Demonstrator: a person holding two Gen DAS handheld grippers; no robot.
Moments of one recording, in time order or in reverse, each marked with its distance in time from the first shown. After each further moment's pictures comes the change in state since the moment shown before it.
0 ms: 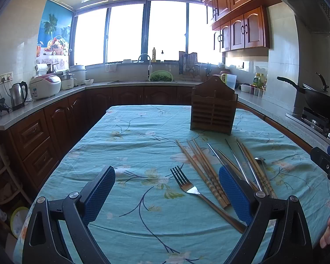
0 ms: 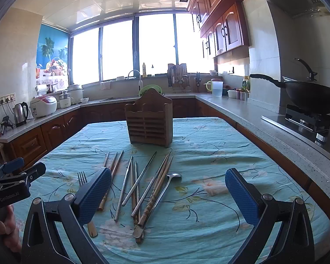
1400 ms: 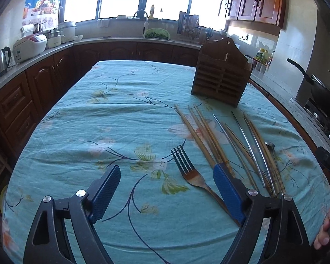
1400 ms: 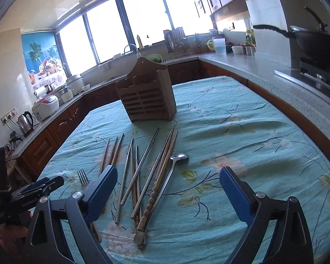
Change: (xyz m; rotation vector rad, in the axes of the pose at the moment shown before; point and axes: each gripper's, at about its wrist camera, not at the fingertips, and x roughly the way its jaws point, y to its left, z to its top) left arm 0.119 0.035 0.026 -0.054 0.342 -0.051; right arm 0.063 -0.031 0.007 0.199 0.271 0.125
